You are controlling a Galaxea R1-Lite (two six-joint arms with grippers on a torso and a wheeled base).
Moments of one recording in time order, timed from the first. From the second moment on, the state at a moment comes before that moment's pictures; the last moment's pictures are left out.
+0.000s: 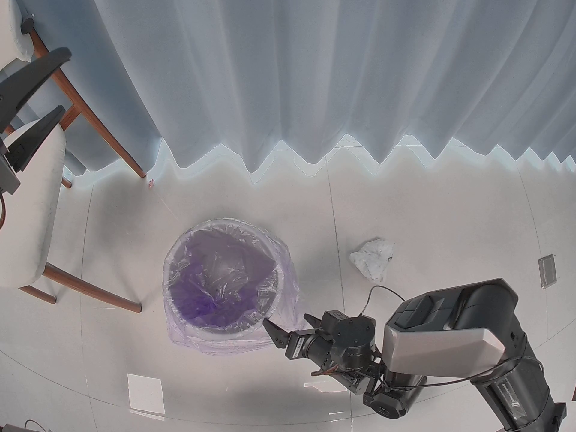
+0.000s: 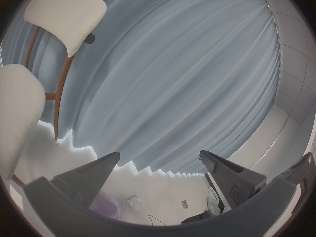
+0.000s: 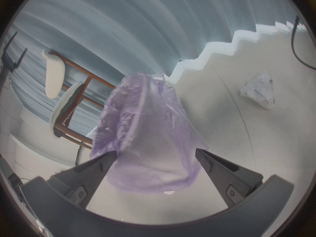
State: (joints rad) left arm -0.35 1.02 -0.74 -0.62 -0.18 -0.57; right arm 0.84 2.57 -0.80 -1.53 -0.16 0.55
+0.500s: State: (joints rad) left arm -0.34 0.99 -0.75 -0.61 -0.19 -0.57; right arm 0.74 2.70 -0.91 -1.55 -0.13 0.41
